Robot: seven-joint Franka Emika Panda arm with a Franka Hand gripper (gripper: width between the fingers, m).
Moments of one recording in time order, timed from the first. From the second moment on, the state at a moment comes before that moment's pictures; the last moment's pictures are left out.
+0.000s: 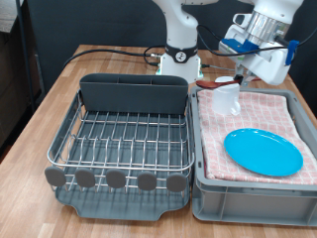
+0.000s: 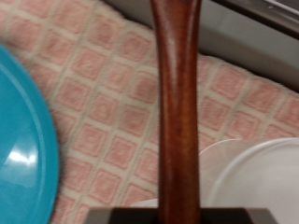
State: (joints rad) arm 0.06 -0.17 0.33 -2.56 -0.38 2.36 2.59
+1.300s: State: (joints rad) arm 0.04 -0.58 -0.01 -2.84 -0.26 2.31 2.41
